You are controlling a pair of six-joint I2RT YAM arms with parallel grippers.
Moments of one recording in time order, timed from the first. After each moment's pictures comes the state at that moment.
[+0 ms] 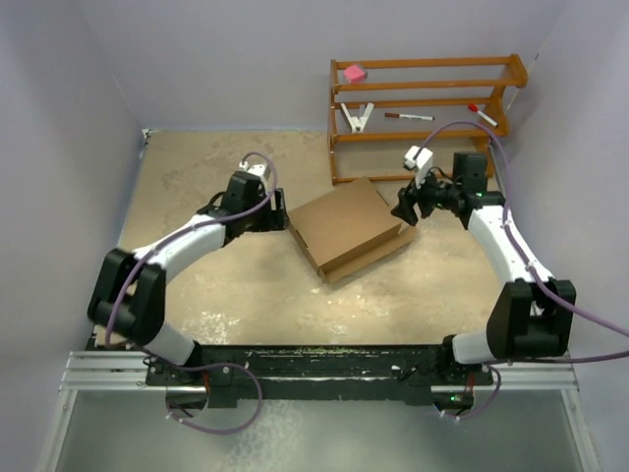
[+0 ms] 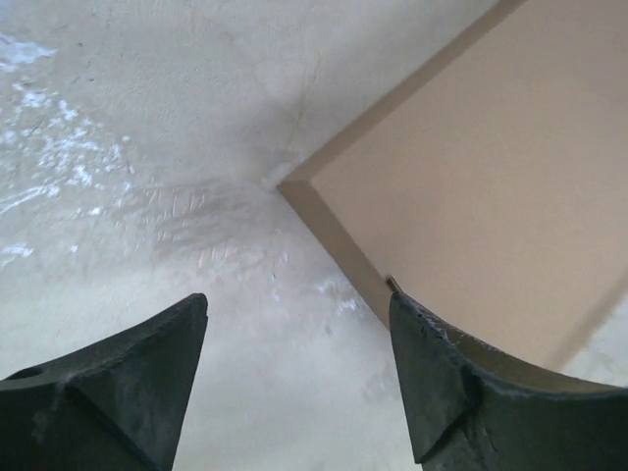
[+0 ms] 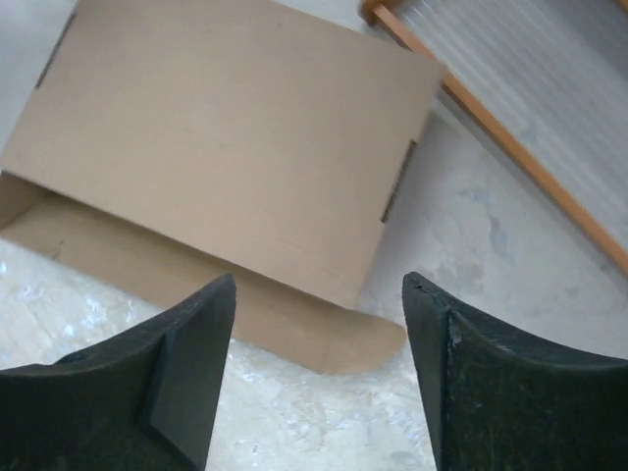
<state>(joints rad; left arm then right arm) -0.43 1.60 1.02 -0.21 0.06 -0.43 0.07 1.39 1.10 -0.47 -0.68 -0.64</state>
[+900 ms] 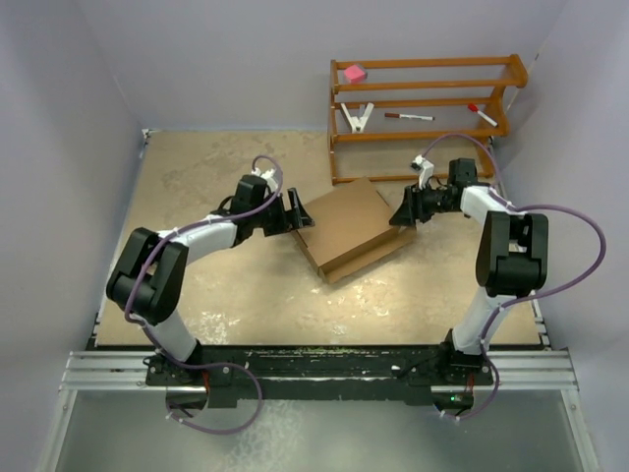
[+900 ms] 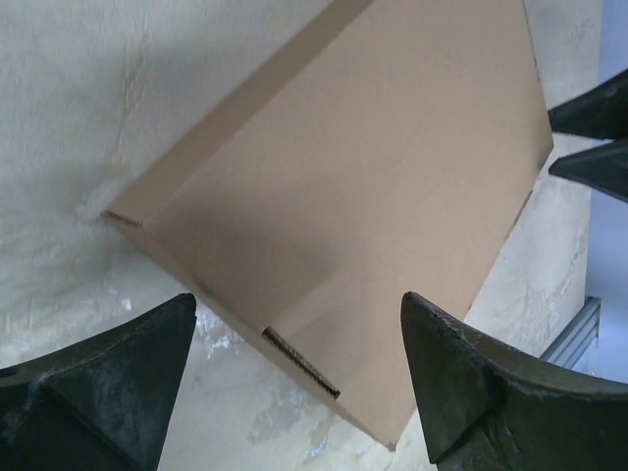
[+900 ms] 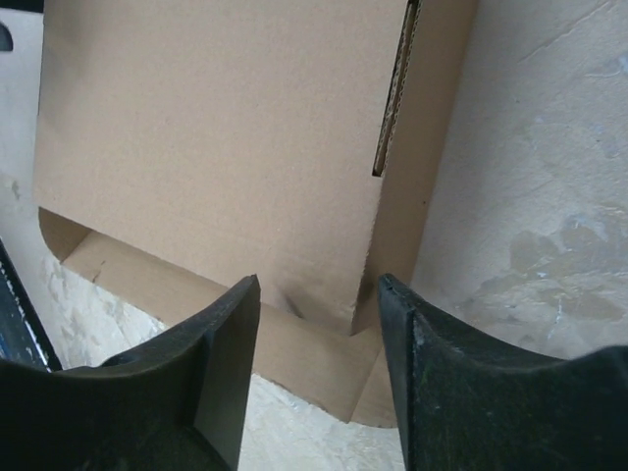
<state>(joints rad) -0.42 1.69 0.93 0.10 0.36 -0.66 -0.09 1.85 1.20 -0.46 -0.90 -0.37</state>
